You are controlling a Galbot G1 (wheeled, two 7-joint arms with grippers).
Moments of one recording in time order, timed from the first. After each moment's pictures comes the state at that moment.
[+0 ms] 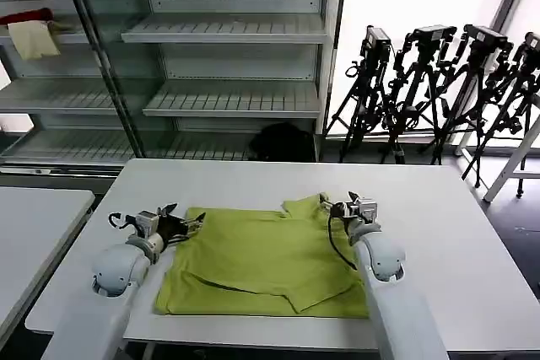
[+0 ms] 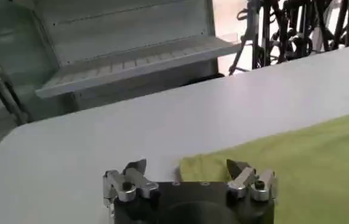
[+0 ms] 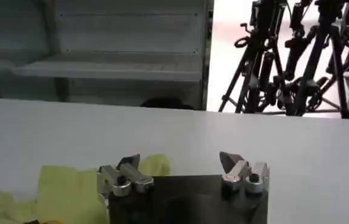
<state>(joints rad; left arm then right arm) 0.91 -1.11 -0.39 -1.61 -0.24 0.58 0.18 -0.82 1.43 0.39 1.56 0.17 -0.59 0.01</state>
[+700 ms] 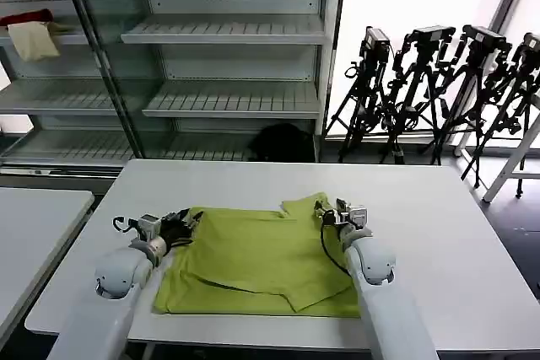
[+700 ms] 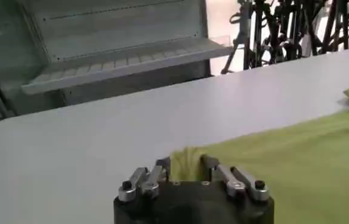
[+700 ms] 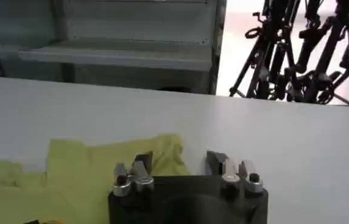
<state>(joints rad) 0.93 -1.13 -0.40 -1.60 -0.25 0.58 0.22 -0.83 1.46 0.37 1.53 0.10 -0.59 -0.03</state>
